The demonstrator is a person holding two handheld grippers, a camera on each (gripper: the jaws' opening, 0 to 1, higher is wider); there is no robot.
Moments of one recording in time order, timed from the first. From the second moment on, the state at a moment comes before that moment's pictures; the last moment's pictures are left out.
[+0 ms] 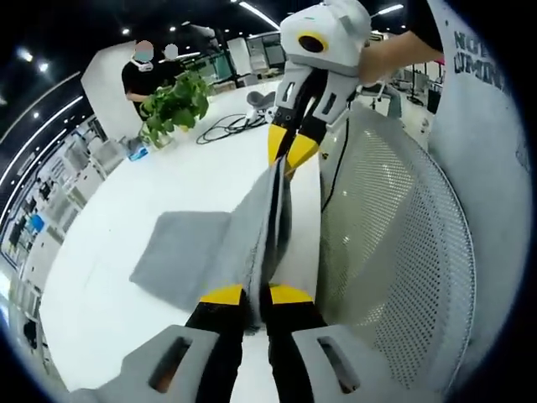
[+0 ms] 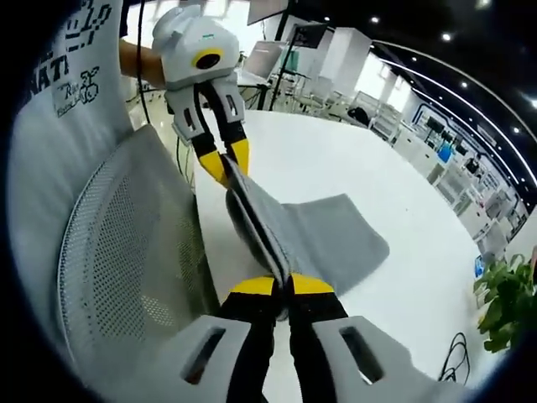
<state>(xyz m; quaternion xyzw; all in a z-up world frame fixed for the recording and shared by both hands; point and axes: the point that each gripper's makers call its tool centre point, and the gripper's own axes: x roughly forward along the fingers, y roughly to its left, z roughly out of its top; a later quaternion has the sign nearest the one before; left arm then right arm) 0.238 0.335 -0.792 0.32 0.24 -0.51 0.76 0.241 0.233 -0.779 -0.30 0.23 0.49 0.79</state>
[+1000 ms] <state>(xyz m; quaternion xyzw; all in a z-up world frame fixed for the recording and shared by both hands) 0.264 0.344 -0.736 0.14 0.23 -0.48 0.83 0.271 0.247 -0.718 -0.22 0.18 0.47 0.83</state>
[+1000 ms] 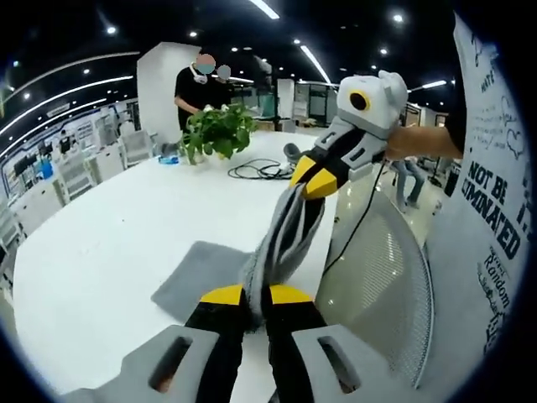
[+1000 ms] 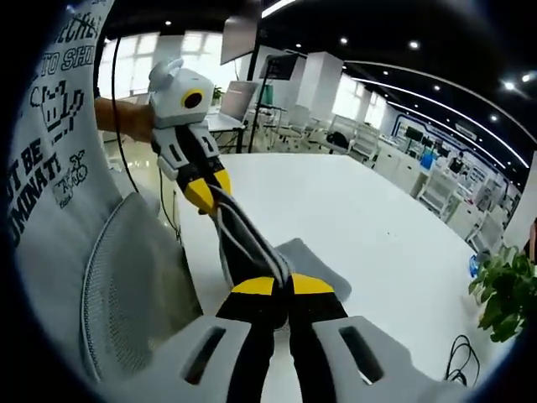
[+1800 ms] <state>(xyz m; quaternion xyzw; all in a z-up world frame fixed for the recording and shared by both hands) 0.346 0.348 -0.772 0.03 0.25 -0.45 0.86 0.354 0.253 -0.752 -0.13 0.30 0.51 0.80</state>
